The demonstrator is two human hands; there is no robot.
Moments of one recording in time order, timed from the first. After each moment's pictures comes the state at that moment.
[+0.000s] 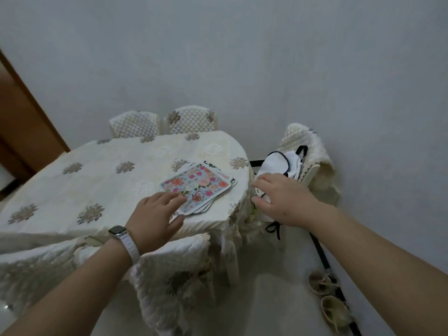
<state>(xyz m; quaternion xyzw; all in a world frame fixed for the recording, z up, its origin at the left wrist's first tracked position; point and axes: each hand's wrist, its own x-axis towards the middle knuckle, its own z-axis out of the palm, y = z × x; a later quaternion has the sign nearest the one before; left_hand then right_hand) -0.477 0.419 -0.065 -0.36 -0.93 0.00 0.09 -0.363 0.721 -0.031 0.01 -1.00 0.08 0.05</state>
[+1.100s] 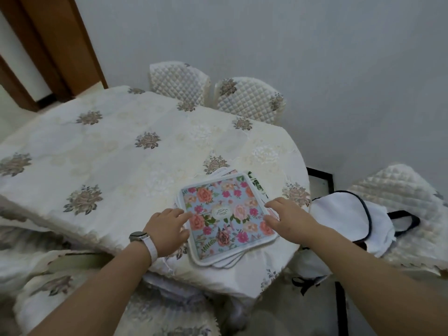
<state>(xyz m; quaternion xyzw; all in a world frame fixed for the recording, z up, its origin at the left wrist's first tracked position) -0.784 0.421 -0.235 -0.18 -0.98 -0.05 -0.11 -0.772 0.759 -0.169 0.06 -0.98 0.14 -0.16</state>
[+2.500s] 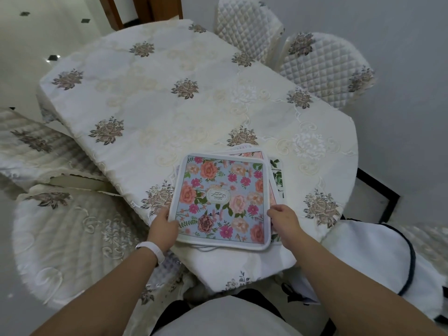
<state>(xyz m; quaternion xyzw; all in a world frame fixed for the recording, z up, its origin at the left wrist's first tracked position) -0.738 0.523 -0.318 0.43 -0.72 -0.53 -0.08 -0.871 0.802 -0.300 -0.21 -0.78 0.50 -0.29</state>
